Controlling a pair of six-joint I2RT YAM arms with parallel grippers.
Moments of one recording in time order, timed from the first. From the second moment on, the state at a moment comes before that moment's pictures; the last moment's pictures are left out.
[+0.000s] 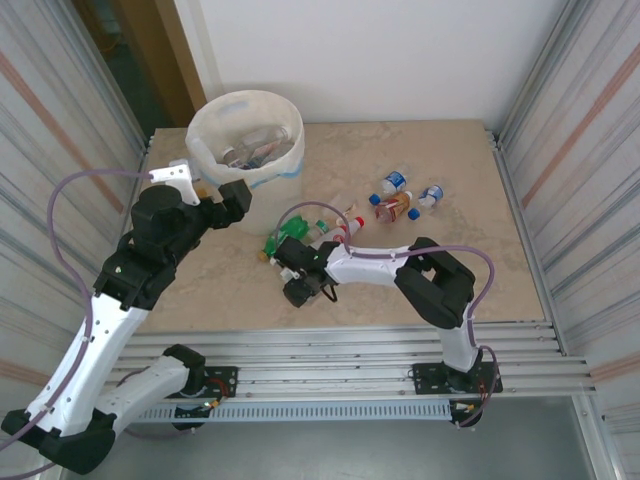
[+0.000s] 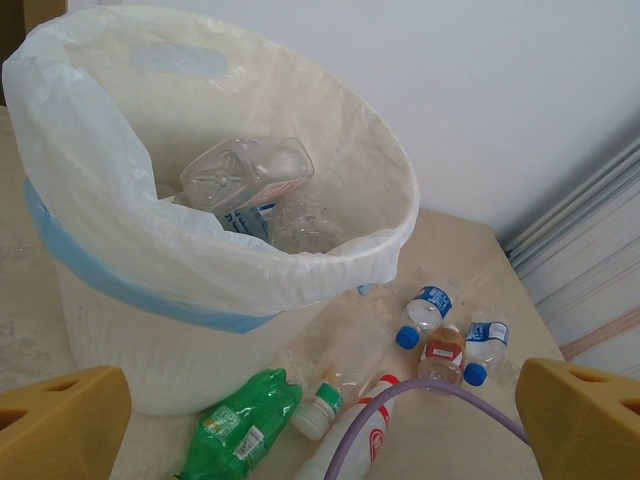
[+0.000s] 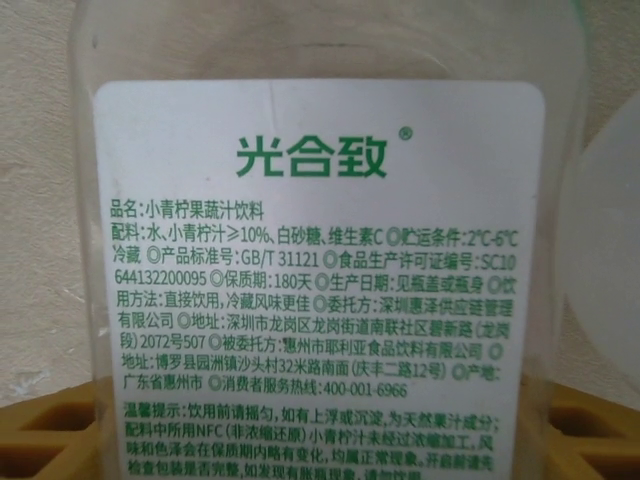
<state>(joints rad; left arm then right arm) -0.45 0.87 1.14 -0.56 -0.14 -0.50 1.04 1.97 1.30 -0.56 0.09 0.23</state>
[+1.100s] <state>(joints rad) -0.45 0.91 1.18 -0.59 -0.07 -0.50 1.05 1.58 1.27 -0.55 0.14 0.22</state>
